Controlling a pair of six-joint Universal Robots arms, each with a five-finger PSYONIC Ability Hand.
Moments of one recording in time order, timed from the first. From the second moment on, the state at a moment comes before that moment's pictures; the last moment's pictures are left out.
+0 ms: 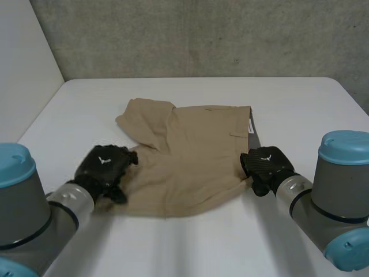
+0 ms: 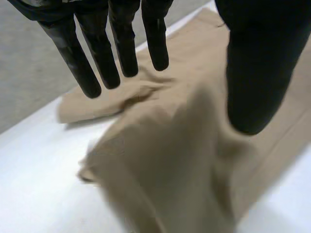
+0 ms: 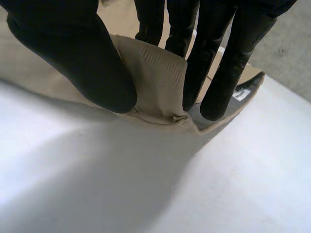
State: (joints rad) left arm 4.34 -1.77 -1.93 3.35 -1.43 3.46; right arm 1.98 -1.14 1.71 -0.15 1.44 2.83; left_hand 0.46 0.48 0.48 0.47 0.29; right_hand 0.98 1.18 1.20 1.19 0.98
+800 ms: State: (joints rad) left arm 4.45 -1.51 -2.28 3.36 -1.28 3.52; right arm 1.91 -1.15 1.67 -0.10 1.43 2.93; left_hand 0.62 0.62 0.63 0.62 0.44; right_hand 0.98 1.18 1.20 1.19 0.98
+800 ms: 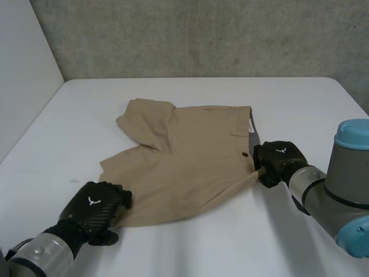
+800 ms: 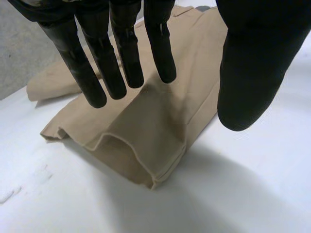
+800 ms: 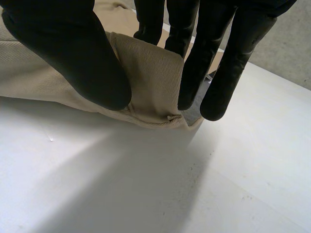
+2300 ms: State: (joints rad) left arm 4.47 -1.18 -2.22 2.93 -1.28 3.52; right arm 1.91 -1.40 1.75 0.35 1.43 2.35; left_hand 1.08 1.19 1.19 1.20 0.99; right_hand 0.98 1.18 1.20 1.19 0.98
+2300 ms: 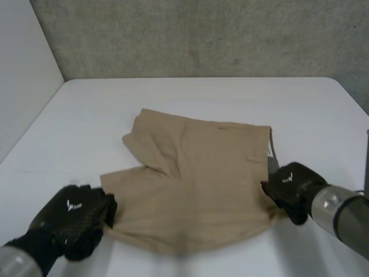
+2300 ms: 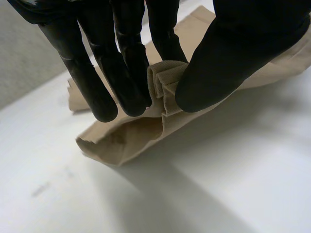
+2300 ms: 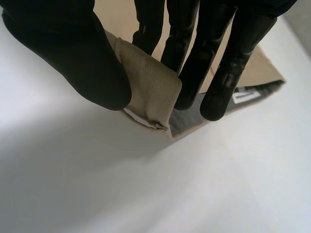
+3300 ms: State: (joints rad) left arm 4.34 -2.51 -0.92 3.03 -1.26 3.59; right arm 1.92 -1.31 1.87 0.14 1.42 2.37; left_hand 0.58 0.58 0.57 0.58 0.40; right_hand 0.98 1.18 1.20 1.19 0.98
